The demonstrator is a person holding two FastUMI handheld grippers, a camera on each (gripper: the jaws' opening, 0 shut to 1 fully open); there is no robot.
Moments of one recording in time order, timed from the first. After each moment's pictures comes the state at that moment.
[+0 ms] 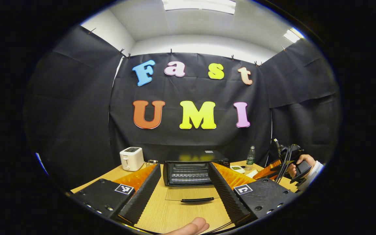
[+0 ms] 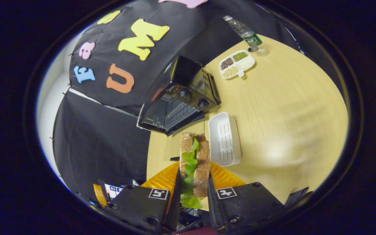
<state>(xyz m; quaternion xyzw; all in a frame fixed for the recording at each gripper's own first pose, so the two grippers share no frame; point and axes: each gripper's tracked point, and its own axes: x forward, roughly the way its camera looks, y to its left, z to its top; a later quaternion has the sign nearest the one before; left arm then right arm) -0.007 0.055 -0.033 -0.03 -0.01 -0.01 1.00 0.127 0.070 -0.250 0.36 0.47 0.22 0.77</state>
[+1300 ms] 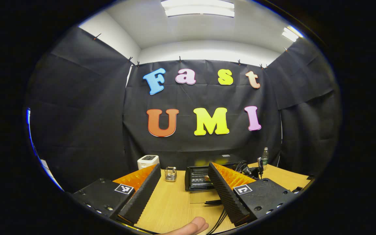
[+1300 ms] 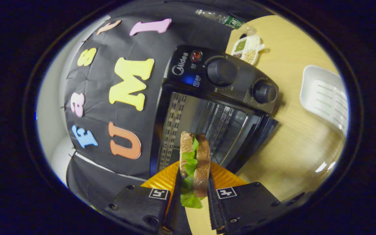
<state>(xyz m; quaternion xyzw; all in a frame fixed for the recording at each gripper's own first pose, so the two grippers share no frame) -0.022 0.125 -0.026 0.01 -0.05 0.03 1.00 0.337 0.275 -0.304 0.60 0.22 0.05 0.76</state>
